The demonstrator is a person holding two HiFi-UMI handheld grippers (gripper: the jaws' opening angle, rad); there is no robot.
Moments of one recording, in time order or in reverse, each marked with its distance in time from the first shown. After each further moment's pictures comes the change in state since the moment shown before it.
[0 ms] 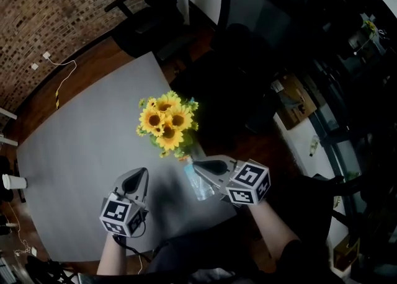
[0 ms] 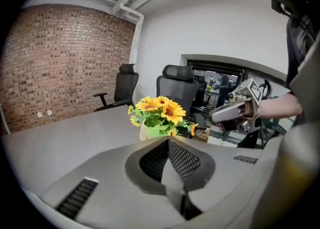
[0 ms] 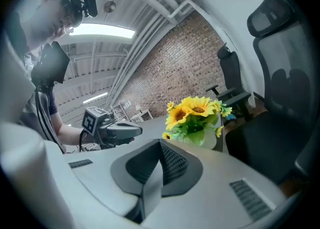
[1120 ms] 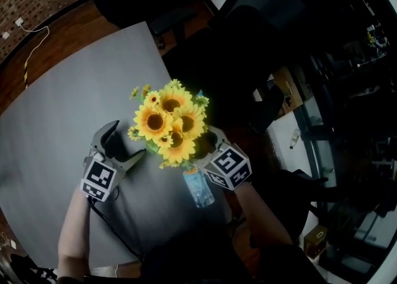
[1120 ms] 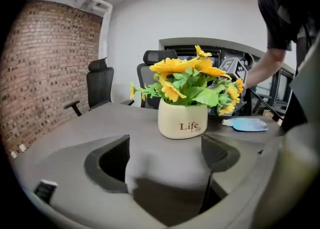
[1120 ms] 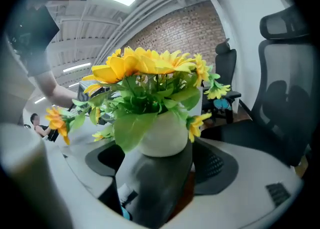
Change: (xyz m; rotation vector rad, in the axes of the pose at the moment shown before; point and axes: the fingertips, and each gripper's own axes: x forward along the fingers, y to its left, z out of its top) left arm 0.121 0.093 -0.030 0.323 0.034 -0.238; right arm 0.095 -0.116 -0.037 -0.169 0.189 -0.243
